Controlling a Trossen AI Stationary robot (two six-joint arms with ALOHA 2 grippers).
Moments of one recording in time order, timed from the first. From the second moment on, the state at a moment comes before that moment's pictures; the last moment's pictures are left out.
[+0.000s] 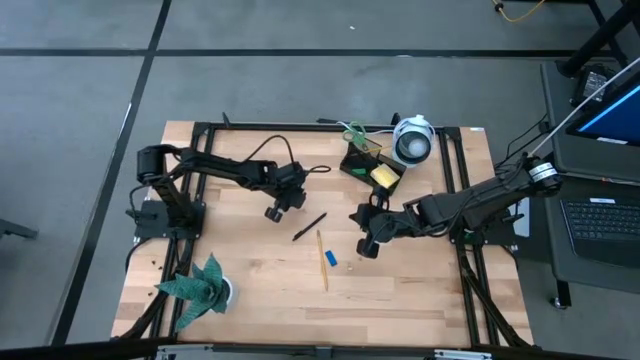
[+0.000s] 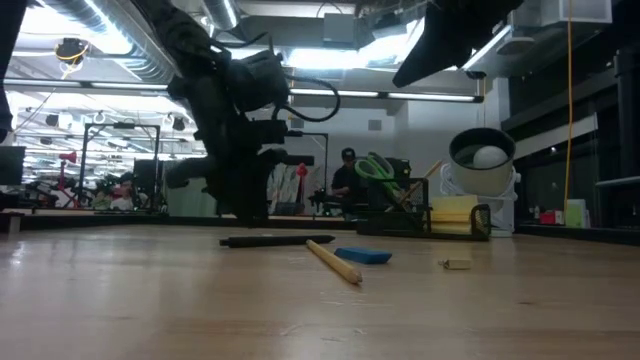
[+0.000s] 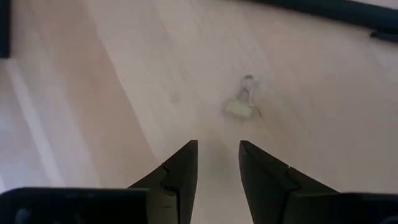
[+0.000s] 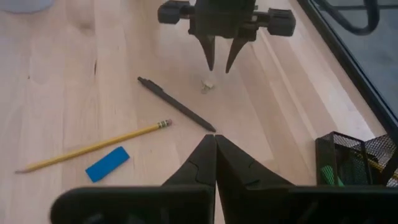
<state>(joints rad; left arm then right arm) 0.24 1.69 0.89 -0.31 0.04 0.75 0.31 1.43 1.04 -0.43 0.51 0.29</state>
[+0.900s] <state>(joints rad) 0.24 1.80 0.90 -0.23 0.16 0.86 0.31 1.43 0.94 -0.33 0.49 0.25</state>
